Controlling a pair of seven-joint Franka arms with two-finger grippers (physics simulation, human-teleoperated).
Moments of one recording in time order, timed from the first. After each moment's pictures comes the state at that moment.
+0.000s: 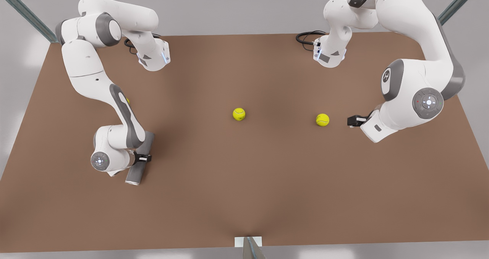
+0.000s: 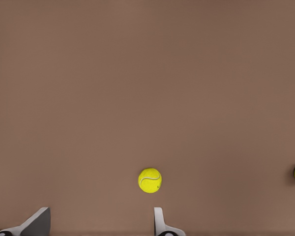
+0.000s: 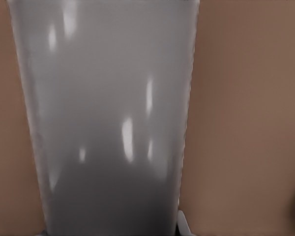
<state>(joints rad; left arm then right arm) -0.32 0.36 0.20 -1.29 -0.06 1.42 0.02 -0.16 0.71 0.19 -1.71 -0.09 2.10 0.21</state>
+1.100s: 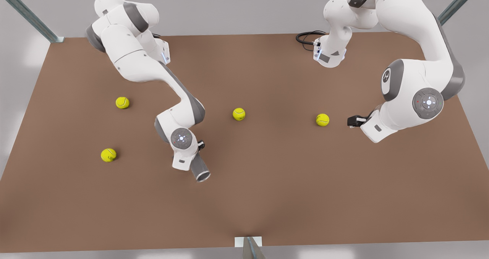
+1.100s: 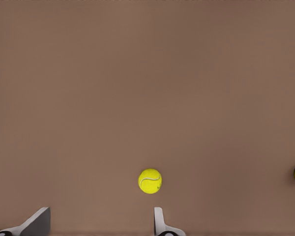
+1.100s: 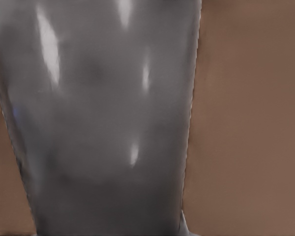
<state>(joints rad) -0.32 0.36 0.20 -1.29 -0.06 1.43 0.02 0.21 0.69 0.33 -1.46 -0.28 1.95 0.04</state>
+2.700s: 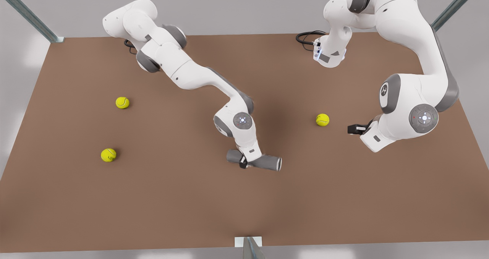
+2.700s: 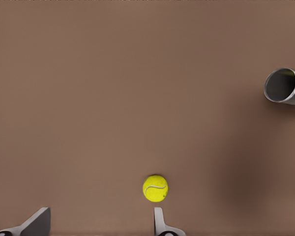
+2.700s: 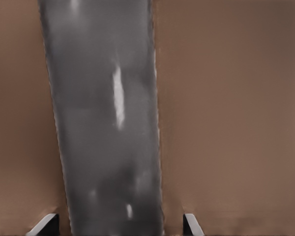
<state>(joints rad) -0.29 0.41 0.20 -1.32 -0.06 1.47 0.02 0.61 1.07 0.22 -0.92 -0.28 2.11 -0.35</state>
